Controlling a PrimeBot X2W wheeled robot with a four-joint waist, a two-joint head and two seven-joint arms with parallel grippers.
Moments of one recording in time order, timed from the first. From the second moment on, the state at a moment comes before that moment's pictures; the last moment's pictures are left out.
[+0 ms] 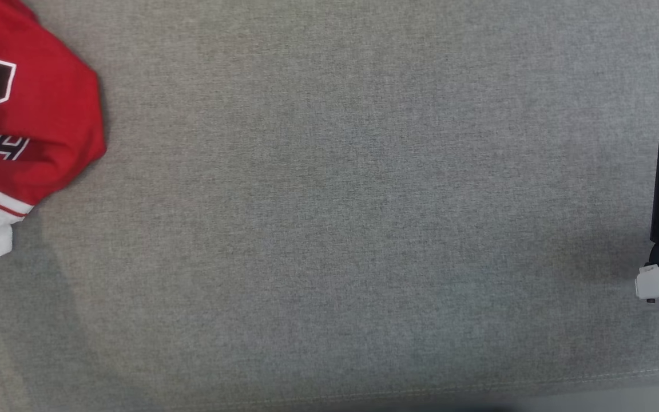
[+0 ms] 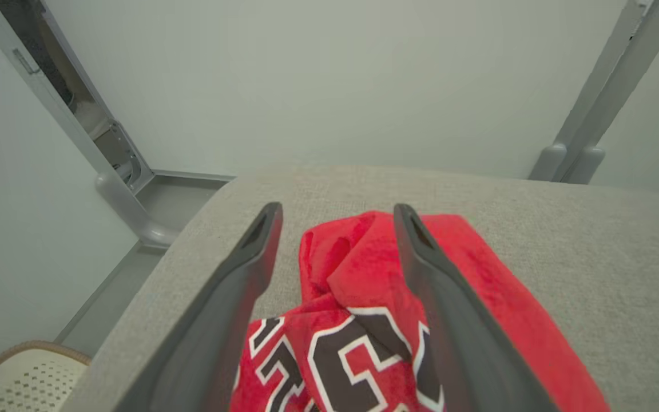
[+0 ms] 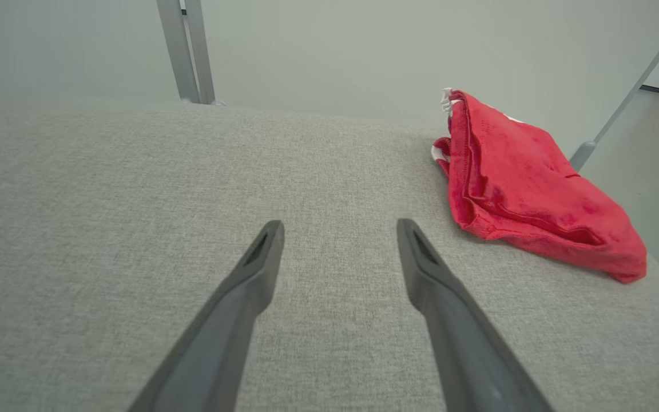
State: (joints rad) left arm -0.87 0.46 0.01 0.69 -0.45 -0.10 -0.09; right arm -0.10 -0.20 -0.22 -0.18 0.12 0.13 -0.09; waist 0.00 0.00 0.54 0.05
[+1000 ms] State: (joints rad) left arm -0.93 0.53 -0.19 0.96 -0.66 -0.13 -0.06; right arm -0.13 -0.17 -0.16 -0.09 0.11 0.13 -0.11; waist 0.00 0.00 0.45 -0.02
